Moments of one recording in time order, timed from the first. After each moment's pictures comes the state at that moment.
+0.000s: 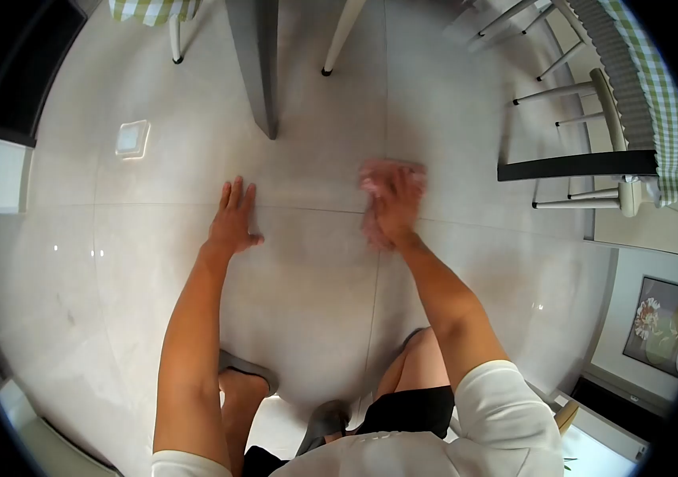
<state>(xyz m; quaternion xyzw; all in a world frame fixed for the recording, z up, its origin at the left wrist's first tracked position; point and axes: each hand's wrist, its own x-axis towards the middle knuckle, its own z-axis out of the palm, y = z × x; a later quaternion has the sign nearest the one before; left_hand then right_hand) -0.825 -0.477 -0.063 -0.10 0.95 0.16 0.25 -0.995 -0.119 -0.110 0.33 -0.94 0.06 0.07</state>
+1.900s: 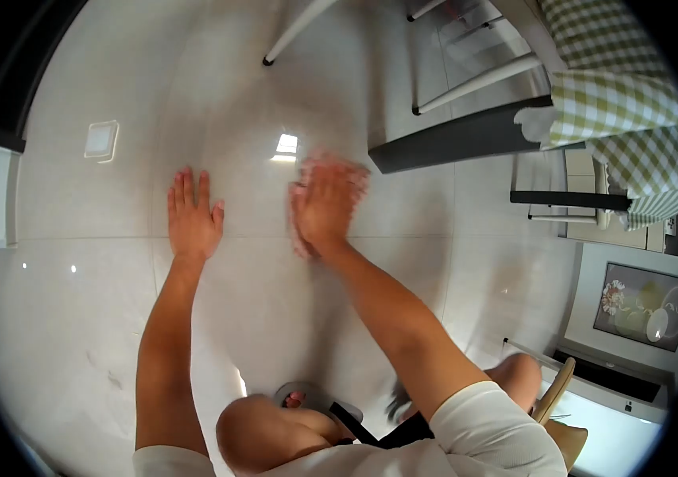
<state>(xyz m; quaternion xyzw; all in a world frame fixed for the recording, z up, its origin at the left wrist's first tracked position) -0.755 -0.858 -0.121 -0.17 0.98 0.08 -0.02 -0.876 -0.606 -0.125 0.16 -0.99 0.01 0.00</state>
